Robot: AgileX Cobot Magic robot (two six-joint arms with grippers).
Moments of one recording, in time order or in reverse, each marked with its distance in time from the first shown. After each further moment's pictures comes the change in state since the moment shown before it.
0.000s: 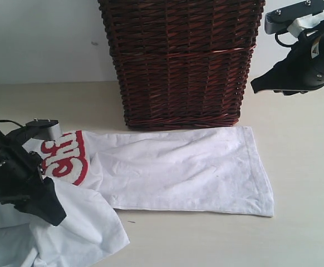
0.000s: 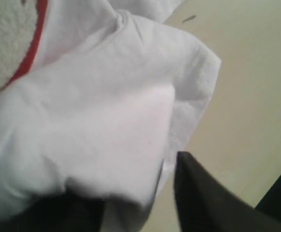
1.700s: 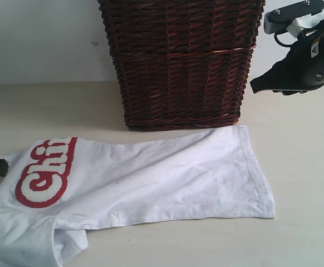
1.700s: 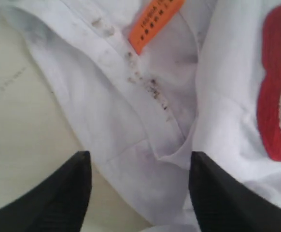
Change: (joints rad) left arm 0.126 -0.114 0.033 0.680 -0.173 -1.009; right arm 0.000 0.000 0.000 0.017 -0.004 -0.023
